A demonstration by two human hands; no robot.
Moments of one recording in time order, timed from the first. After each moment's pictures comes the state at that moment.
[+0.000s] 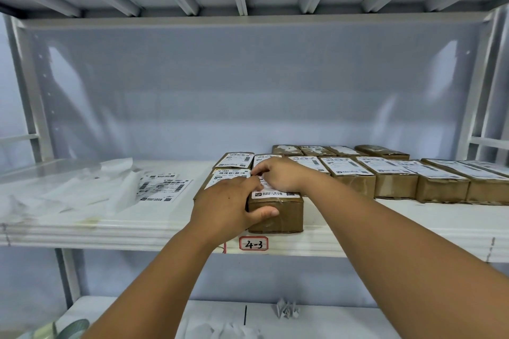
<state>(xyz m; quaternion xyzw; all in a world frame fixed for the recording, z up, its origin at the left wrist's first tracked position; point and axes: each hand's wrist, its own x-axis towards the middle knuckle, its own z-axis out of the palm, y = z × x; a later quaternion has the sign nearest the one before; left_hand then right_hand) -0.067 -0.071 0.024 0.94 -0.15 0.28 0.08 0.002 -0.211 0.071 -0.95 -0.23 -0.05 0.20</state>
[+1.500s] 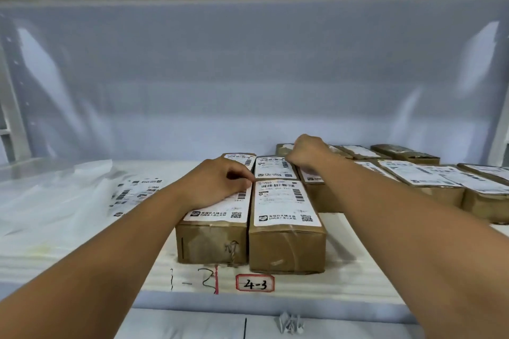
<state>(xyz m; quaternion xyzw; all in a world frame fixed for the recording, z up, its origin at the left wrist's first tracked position) 0.025 -0.041 0.061 0.94 -0.19 0.10 0.25 0.138 -0.241 0.075 -0.97 -0.01 -0.14 0.18</state>
